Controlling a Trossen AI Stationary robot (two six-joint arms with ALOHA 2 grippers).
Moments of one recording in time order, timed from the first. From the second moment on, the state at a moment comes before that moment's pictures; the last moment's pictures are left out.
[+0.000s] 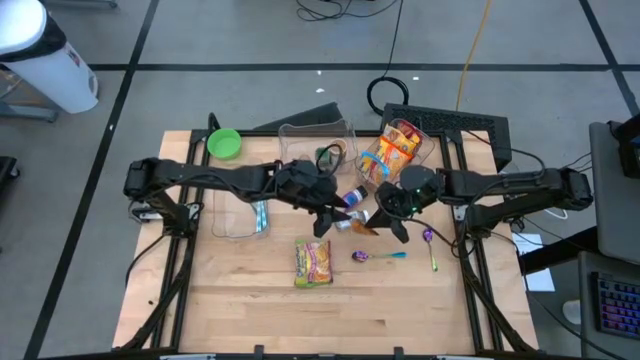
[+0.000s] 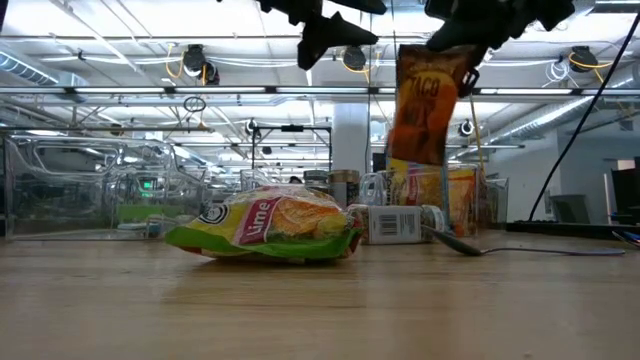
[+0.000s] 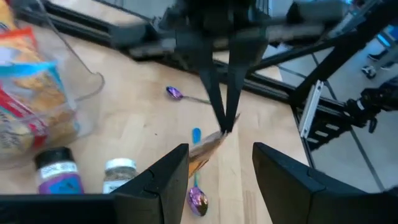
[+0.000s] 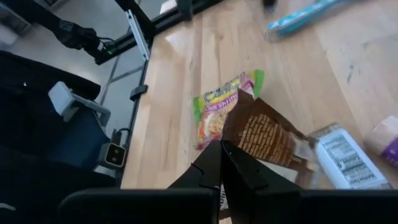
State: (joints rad) left arm 0.02 1.66 1.36 -0.15 0.18 -0.31; right arm -0.07 1.09 0.80 -0.23 -0.40 0.38
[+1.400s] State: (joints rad) left arm 0.02 1.69 1.38 -0.12 0.31 -0.25; right arm -0.09 1.17 0.95 -0.19 -0.45 0.37
